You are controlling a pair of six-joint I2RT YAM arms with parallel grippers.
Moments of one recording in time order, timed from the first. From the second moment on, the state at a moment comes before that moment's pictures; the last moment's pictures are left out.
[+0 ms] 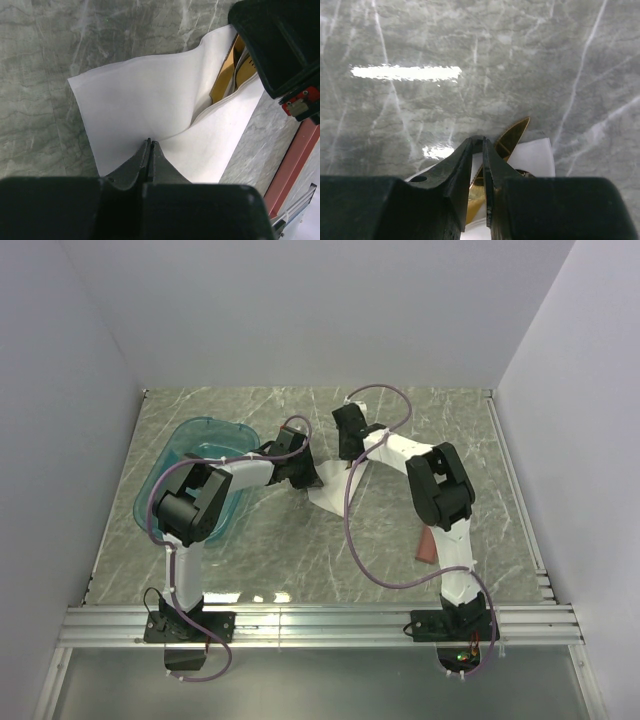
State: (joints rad) left arm -0.54 2.02 1.24 -0.07 0.20 -0.78; right arm 0.49 2.20 1.62 -0.34 0.28 0.39
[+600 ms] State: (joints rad) left arm -0.54 2.02 1.24 -0.07 0.20 -0.79; right arm 0.49 2.11 1.59 -0.38 0.22 0.37
